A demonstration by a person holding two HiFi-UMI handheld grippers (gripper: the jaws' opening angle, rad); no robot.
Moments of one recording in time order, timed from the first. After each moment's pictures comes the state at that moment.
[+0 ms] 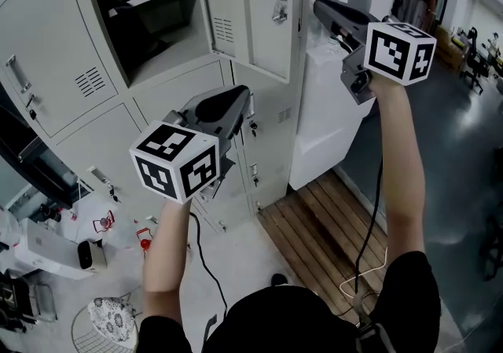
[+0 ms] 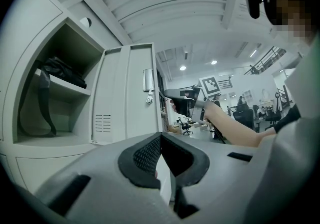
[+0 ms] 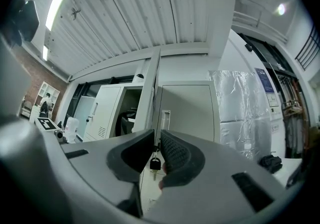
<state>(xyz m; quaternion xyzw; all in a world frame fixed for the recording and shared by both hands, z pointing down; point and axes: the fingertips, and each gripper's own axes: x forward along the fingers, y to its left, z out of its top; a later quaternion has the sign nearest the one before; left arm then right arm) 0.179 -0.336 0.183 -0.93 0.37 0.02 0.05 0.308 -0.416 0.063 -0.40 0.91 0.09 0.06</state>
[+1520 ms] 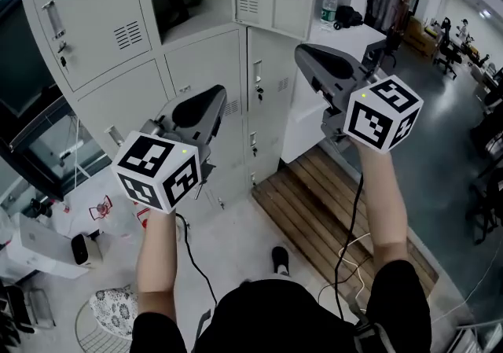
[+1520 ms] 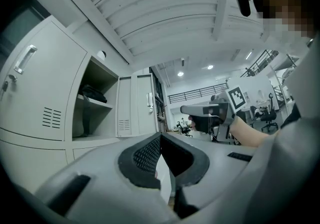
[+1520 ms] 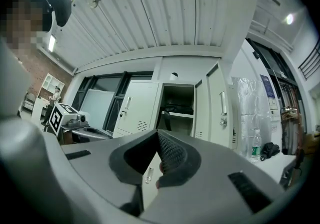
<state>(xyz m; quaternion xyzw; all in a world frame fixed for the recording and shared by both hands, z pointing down) 0.035 -0.174 0.195 -0.92 0.37 0.04 0.08 0.154 -0.190 0.140 -0.41 0.91 0.11 0.03</state>
